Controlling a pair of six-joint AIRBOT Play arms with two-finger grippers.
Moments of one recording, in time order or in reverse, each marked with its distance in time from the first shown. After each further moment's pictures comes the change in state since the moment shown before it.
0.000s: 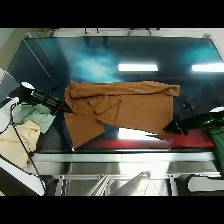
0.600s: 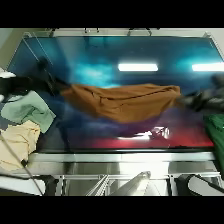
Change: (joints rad) left arm 0.008 0.341 -0.059 -0.713 -0.244 0.175; right arm -0.105 0.372 0.128 0.639 0.287 -0.111
